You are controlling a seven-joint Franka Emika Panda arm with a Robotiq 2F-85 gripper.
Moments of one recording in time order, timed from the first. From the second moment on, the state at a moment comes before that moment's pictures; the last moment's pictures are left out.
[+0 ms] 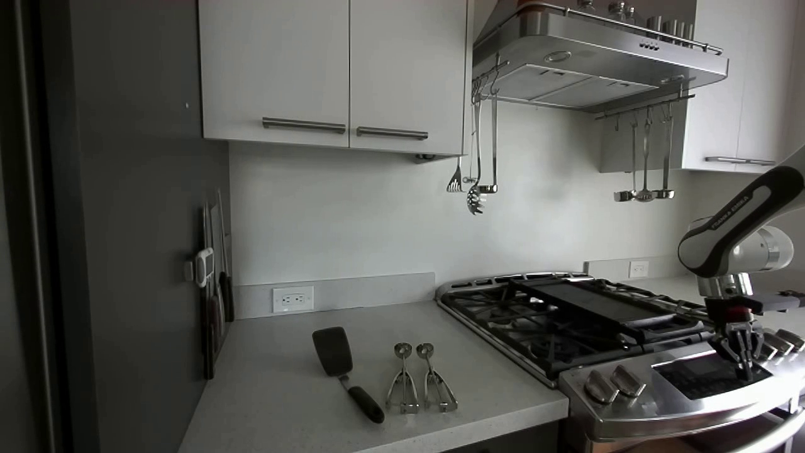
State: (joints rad) arm -0.26 -0.09 -0.26 -2.46 -0.20 2.15 -0.27
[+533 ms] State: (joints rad) arm -0.26 -0.08 -0.26 -2.44 -0.19 2.14 -0.29
